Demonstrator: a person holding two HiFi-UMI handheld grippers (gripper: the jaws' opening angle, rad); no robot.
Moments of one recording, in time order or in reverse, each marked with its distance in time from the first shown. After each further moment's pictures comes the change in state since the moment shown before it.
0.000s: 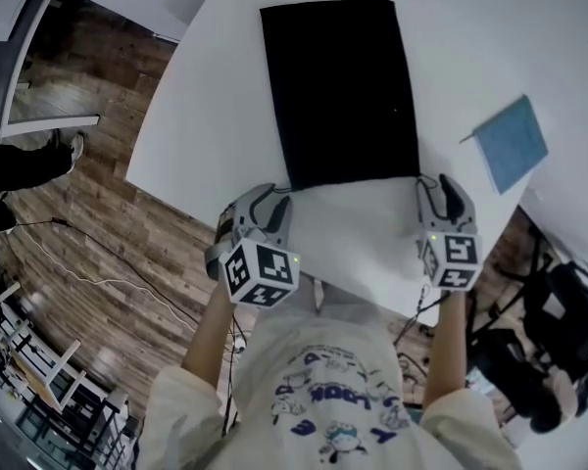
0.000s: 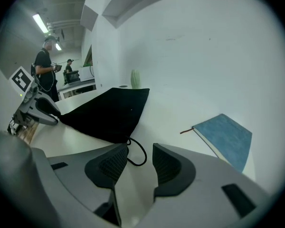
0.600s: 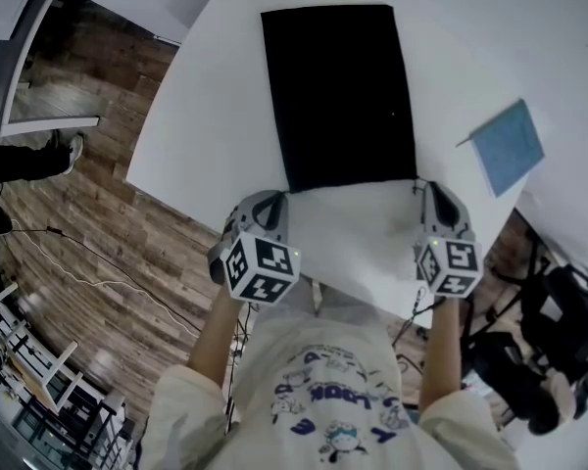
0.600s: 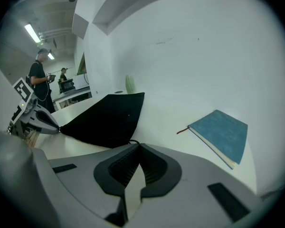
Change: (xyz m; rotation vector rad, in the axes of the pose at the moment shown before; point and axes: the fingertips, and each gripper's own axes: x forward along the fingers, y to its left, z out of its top) left arm 0.004 -0.003 -0.003 -0.123 0.042 -0.033; right arm -0.008 -0.001 0.008 0.102 -0.059 -0.013
